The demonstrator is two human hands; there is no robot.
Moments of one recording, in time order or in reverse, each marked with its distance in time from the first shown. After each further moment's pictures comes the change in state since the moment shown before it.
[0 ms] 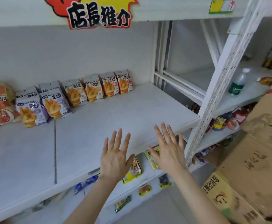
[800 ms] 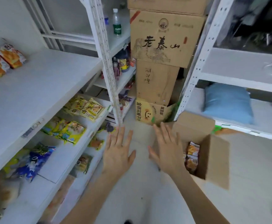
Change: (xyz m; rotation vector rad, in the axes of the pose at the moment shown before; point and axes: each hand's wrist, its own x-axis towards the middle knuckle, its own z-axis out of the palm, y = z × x) left_hand -0.259 0.141 -0.063 -0.354 -0.192 0.698; right_hand -0.414 -0.051 -0.115 -0.167 -0.132 0.729
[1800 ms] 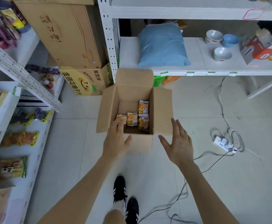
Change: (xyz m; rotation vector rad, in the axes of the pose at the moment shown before) left_hand 0.024 0.275 0.198 -0.472 -0.415 0.090; right_hand -0.189 0.290 0.063 0.204 -0.119 0.690
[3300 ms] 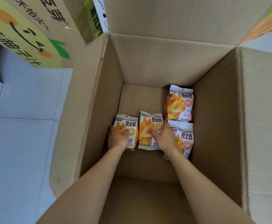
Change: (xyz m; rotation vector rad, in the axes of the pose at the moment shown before) left_hand 0.399 -0.323 0.438 -0.394 -0.161 -0.952; right_hand 0.393 0.110 0.592 0.446 -0.448 0.408
